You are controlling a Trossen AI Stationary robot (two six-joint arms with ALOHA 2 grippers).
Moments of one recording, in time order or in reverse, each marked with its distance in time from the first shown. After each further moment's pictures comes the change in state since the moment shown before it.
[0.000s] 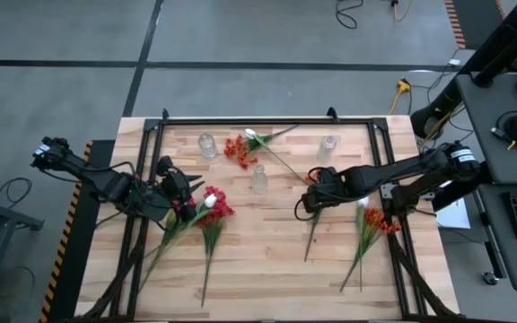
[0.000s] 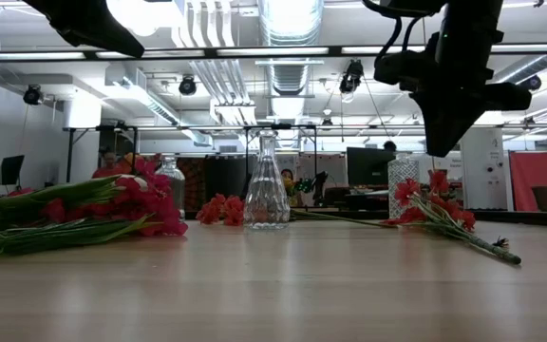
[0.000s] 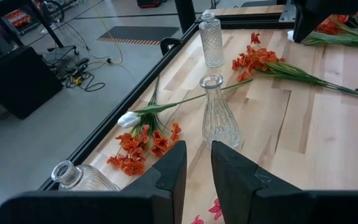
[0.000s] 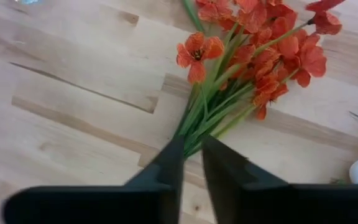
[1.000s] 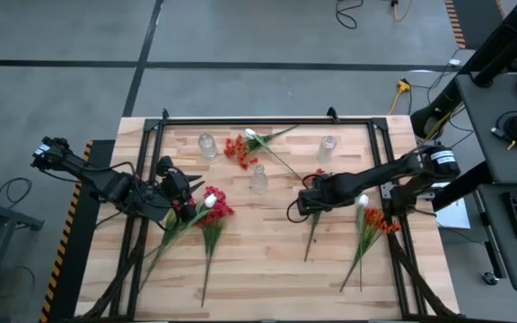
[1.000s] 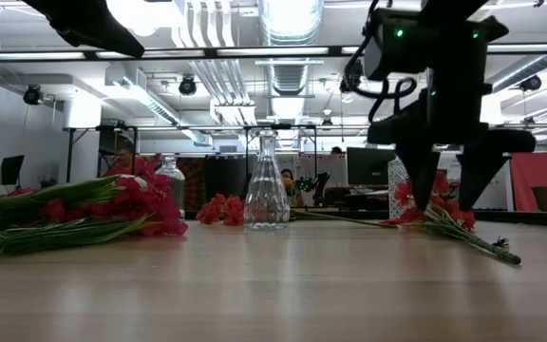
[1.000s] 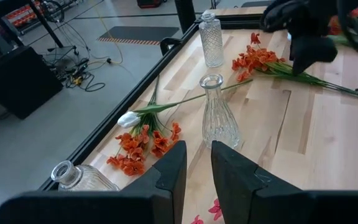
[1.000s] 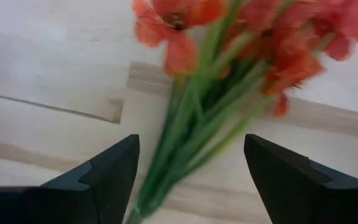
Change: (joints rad) left arm 0.000 0.000 -0.002 0.003 0.000 0.000; right arm -0.040 0.186 -0.080 0.149 -0.058 0.072
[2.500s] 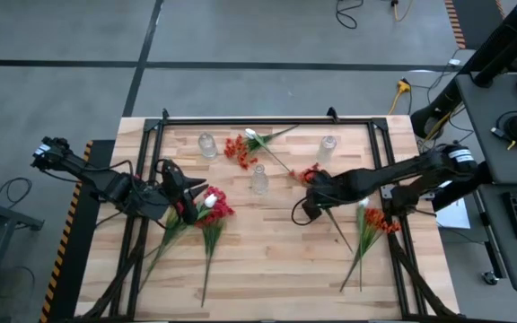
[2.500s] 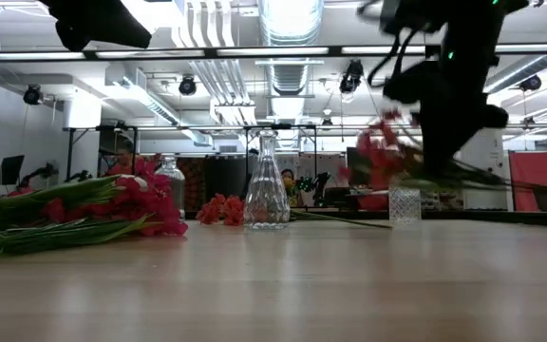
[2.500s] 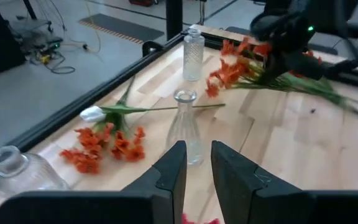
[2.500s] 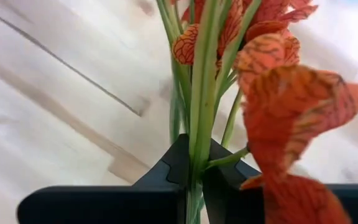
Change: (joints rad) left arm -0.001 0.008 -0.001 0.113 0.056 -0.179; right arm 0.045 -0.189 0.000 -0.025 0.113 -0.392
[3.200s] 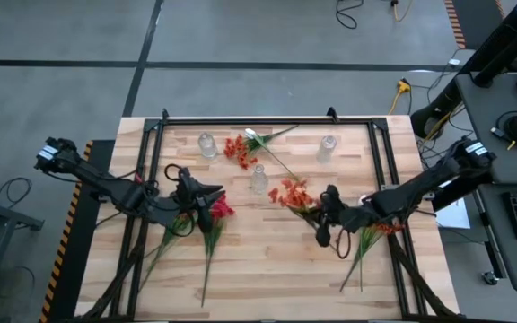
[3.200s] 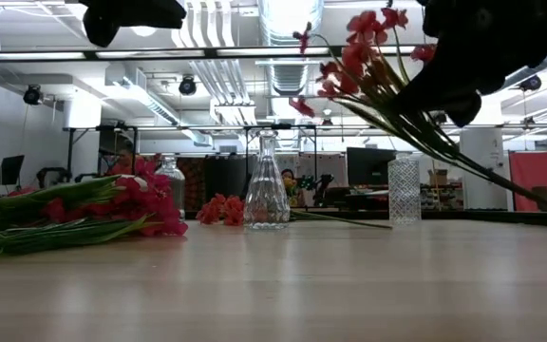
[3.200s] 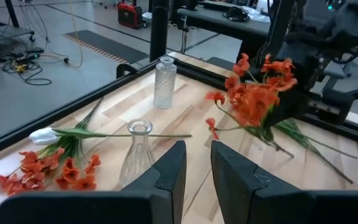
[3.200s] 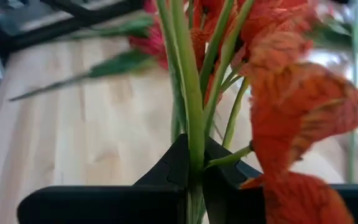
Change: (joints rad) left arm 0.001 0.167 0.001 0.366 -0.009 0.051; right arm 0.296 -0.208 -0.421 1.007 0.284 -0.518
